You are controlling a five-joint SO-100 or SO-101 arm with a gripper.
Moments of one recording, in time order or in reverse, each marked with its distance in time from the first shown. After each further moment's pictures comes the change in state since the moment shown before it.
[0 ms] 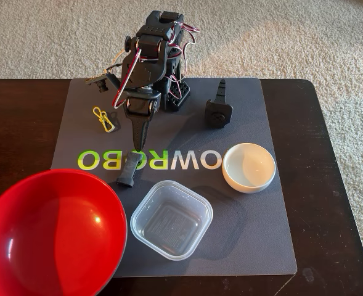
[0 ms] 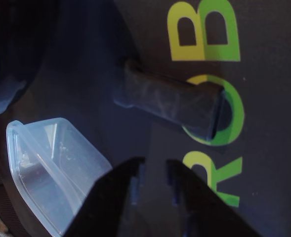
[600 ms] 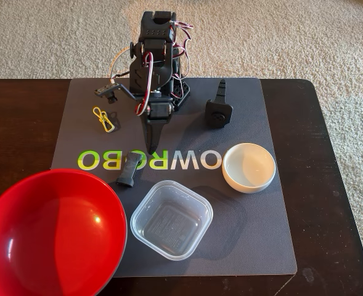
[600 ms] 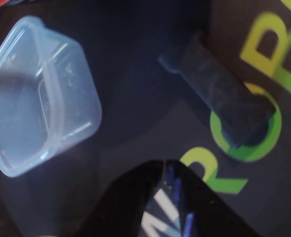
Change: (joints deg) arm -9.6 0.0 2.1 -4.1 31.0
